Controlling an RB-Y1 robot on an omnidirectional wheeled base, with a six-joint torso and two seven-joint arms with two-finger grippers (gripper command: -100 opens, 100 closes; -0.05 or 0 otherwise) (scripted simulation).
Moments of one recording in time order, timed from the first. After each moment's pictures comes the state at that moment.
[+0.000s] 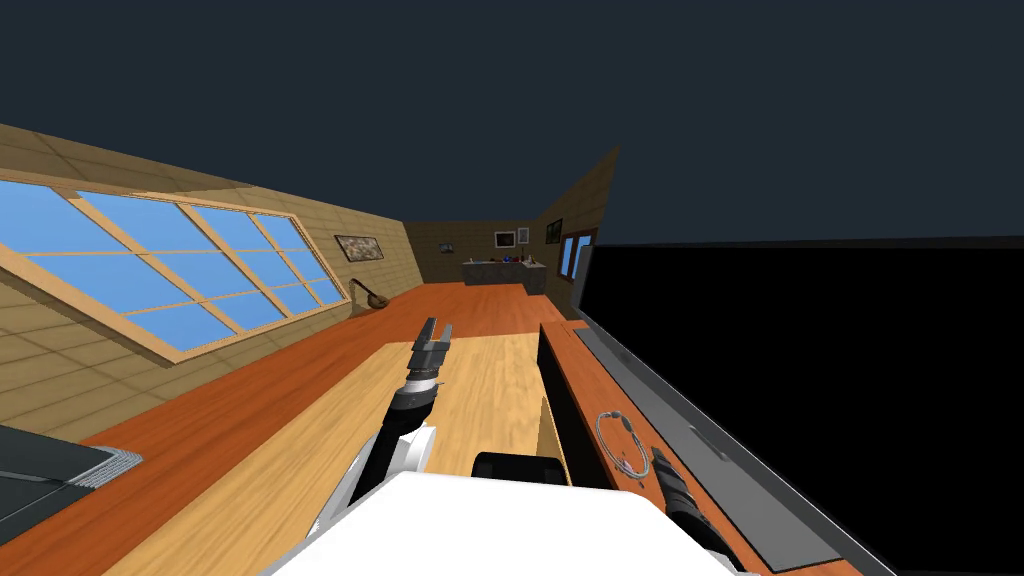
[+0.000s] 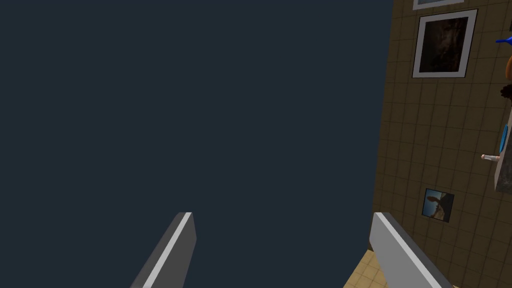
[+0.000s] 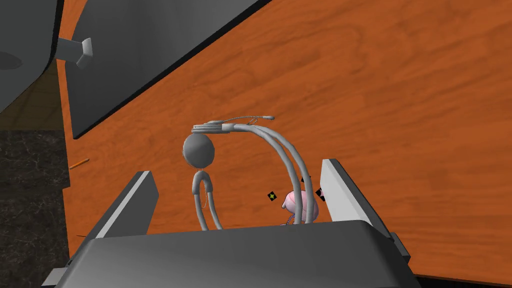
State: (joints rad) left arm 0.50 0.05 -0.04 -2.21 -0.12 -0.52 0.13; right arm 0.63 -0.11 -0.16 -1.68 -2.63 -0.43 -0.45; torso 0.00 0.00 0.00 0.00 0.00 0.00
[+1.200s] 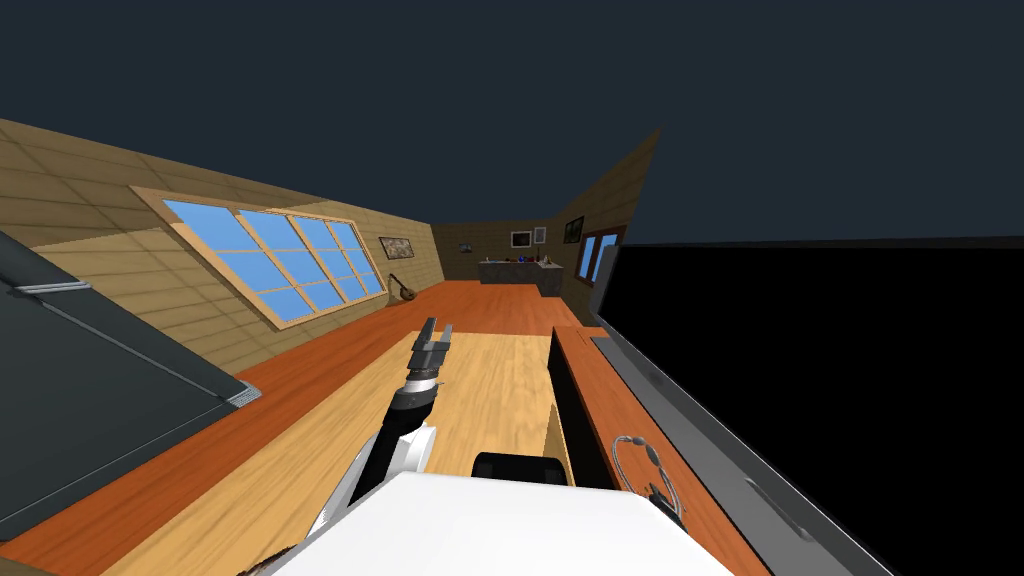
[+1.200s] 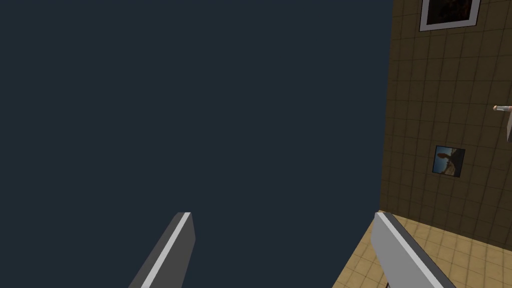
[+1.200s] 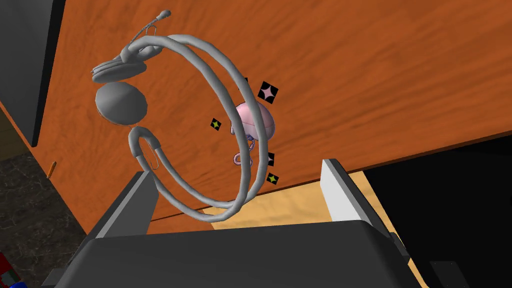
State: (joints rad) left arm 0.50 0.05 -0.04 -2.21 -0.12 -0.52 0.13; right arm 0.65 -0.02 -0.18 -1.57 -2.95 -0.41 -0.48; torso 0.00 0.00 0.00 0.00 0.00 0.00
